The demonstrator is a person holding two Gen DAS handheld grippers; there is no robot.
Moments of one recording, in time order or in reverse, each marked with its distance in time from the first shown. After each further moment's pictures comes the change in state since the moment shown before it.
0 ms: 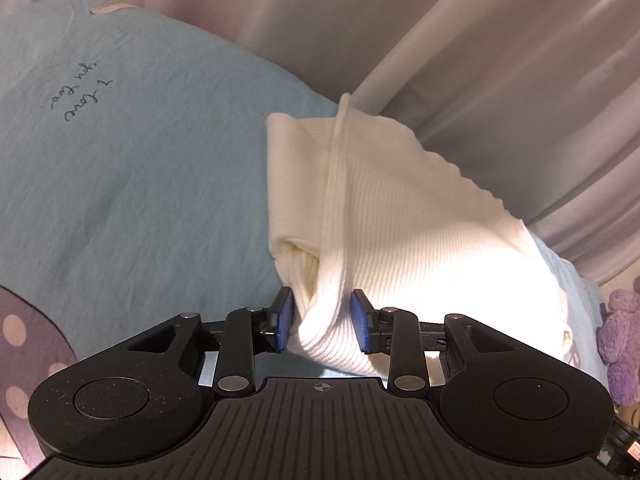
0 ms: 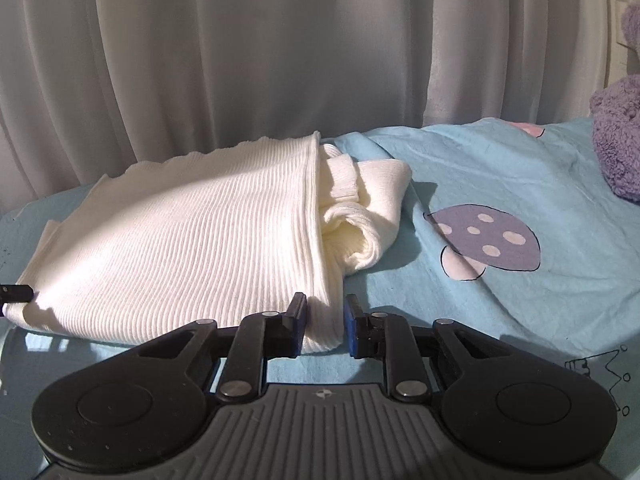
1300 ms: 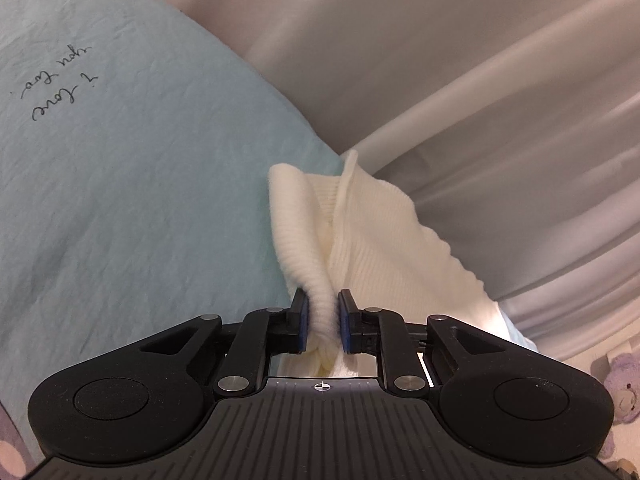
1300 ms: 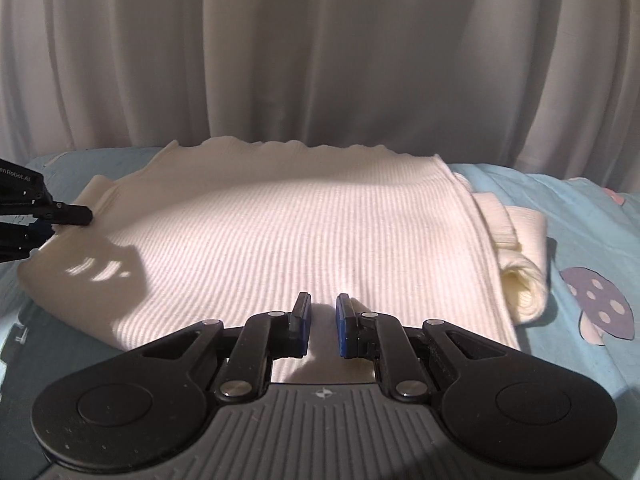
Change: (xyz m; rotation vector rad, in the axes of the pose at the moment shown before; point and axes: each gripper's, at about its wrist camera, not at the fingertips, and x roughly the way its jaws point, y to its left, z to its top) left arm 0.027 0.025 0.037 -0.195 -0.078 -0.126; right arm 0.027 0.087 0.007 -0.179 -0.008 0.021
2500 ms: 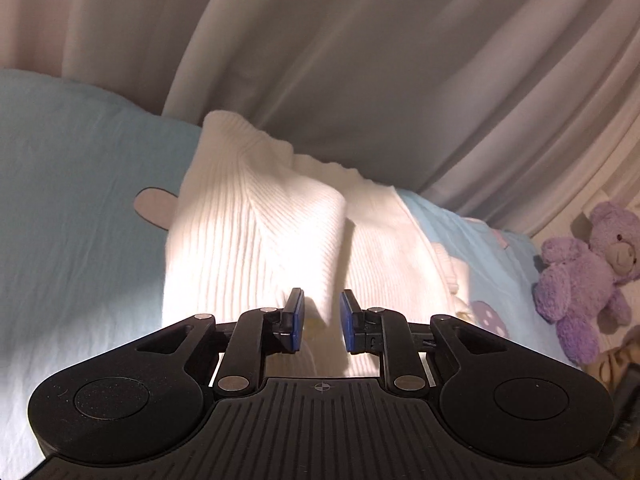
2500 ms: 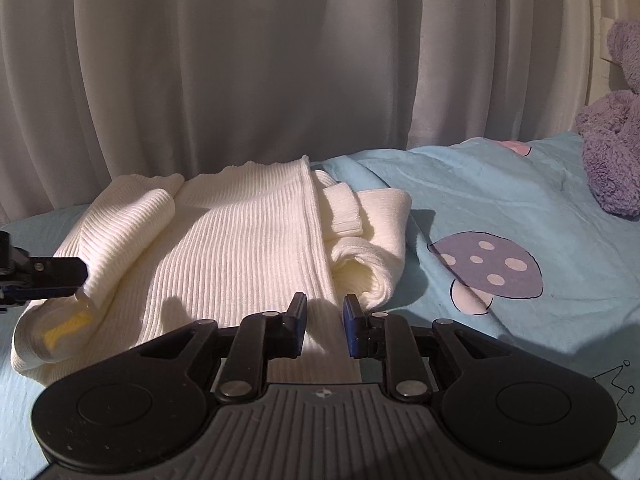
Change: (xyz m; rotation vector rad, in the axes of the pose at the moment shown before) left arm -0.001 -0.147 -0.074 0.372 0.121 -0.094; right arm -0.020 -0.075 -0.006 0.213 -0.023 -0.137
